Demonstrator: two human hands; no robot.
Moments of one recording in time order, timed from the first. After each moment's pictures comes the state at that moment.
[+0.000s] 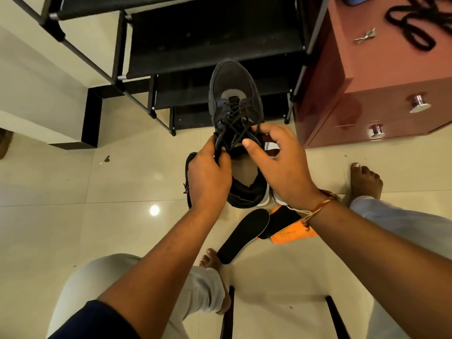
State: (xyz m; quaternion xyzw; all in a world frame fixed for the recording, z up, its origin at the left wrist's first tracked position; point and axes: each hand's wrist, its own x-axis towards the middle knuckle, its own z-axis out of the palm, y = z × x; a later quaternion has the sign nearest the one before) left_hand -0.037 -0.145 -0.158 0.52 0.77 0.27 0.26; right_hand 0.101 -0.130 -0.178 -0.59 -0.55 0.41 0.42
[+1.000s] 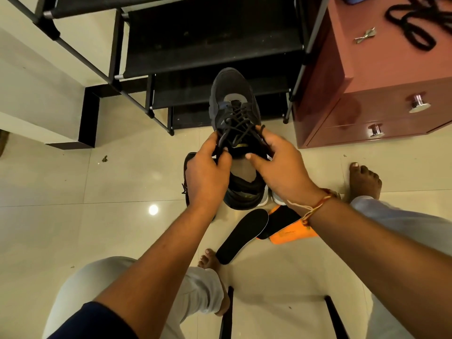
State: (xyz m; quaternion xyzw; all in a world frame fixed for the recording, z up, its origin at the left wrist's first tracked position) left_hand -0.043 -0.140 -0.165 0.51 0.76 0.28 0.31; right_hand 0.103 -0.124 -0.188 -0.59 -0.53 0.51 0.35
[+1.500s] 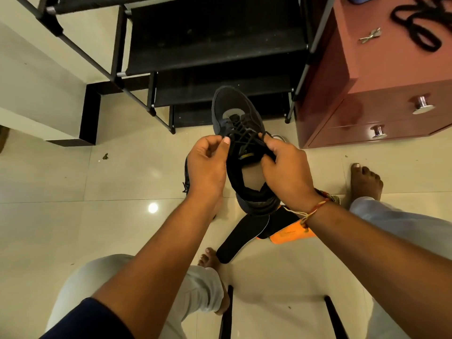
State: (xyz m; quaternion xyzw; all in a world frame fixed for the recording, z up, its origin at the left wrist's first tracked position) left_hand -0.038 -0.133 -0.158 0.32 0.71 0.44 0.45; right_hand 0.102 -0.130 -0.193 -0.67 -0.59 0.35 0.29
